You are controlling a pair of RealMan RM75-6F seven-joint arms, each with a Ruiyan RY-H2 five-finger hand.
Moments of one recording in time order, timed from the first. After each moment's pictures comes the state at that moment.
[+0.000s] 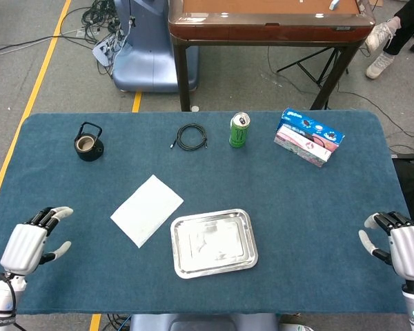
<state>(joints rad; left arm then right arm) -0.19 -1.23 -0.04 -1.48 1.68 1.51 -0.03 0.04 -1.19 0.08 -1.49 -1.63 1.68 0.01</state>
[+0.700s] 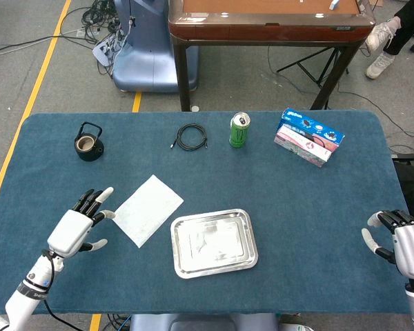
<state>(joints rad) -0.37 -1.35 -0.04 -1.36 1.73 1.34 -0.08 0.04 -1.17 0.09 -1.50 -1.62 1.69 0.01</state>
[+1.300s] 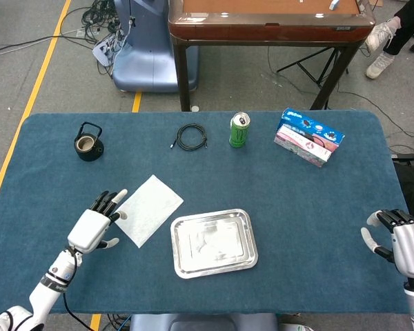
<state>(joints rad) -0.42 -1.50 -0.03 -1.24 1.67 1.28 0.00 0.04 -1.17 0.09 -1.50 -1.62 1.67 0.01</state>
